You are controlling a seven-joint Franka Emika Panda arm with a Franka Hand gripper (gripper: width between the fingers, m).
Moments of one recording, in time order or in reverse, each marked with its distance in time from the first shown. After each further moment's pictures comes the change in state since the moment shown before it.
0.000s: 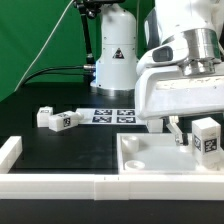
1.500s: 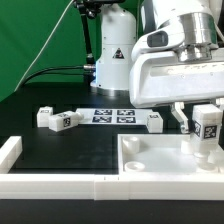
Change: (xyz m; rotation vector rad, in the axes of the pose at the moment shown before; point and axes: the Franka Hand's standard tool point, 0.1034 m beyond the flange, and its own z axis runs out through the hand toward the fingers) arm 0.011 0.007 -0.015 0.000 -0.018 0.008
